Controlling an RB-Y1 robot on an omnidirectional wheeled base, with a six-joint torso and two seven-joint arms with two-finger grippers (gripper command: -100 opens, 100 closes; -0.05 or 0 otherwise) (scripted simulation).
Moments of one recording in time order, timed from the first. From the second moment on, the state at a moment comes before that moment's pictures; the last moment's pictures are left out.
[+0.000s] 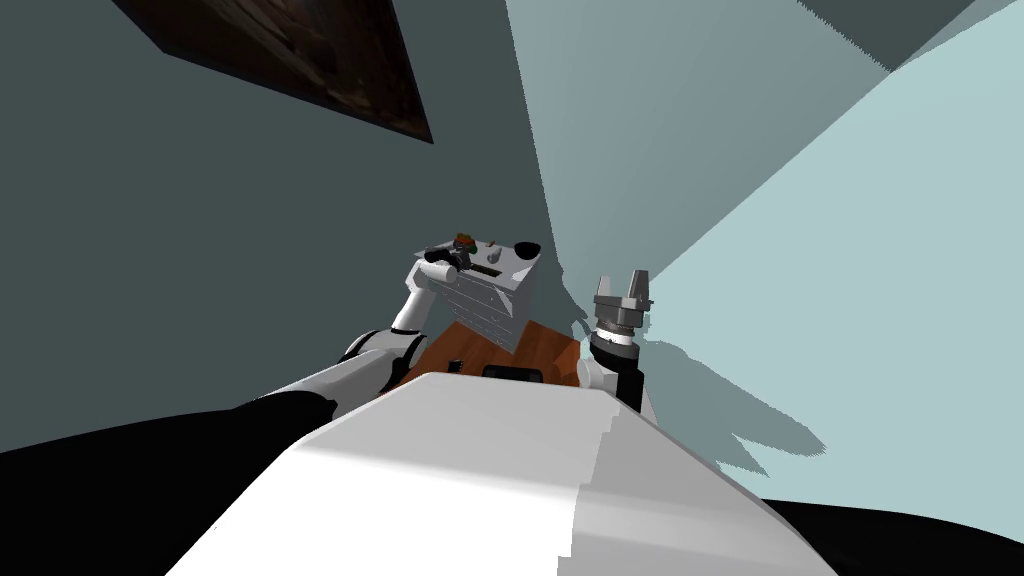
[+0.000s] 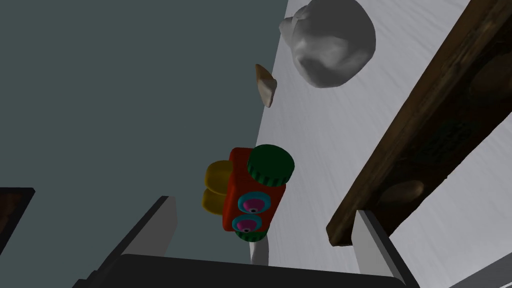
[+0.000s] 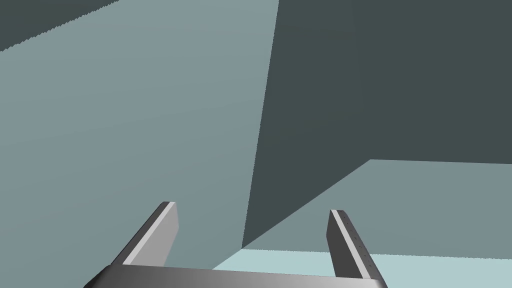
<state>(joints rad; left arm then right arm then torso) -0.54 0.50 0.02 -1.58 0.34 0.78 0.26 0.49 -0.02 0.04 -2.31 -0.01 -0.54 -0.03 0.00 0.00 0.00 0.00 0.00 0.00</state>
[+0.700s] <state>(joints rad) -0.65 0.59 -0.02 -1.47 0.47 0.96 0.28 0.49 -0.02 0.04 -2.31 -0.01 -0.54 -0.03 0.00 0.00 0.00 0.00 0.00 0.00</state>
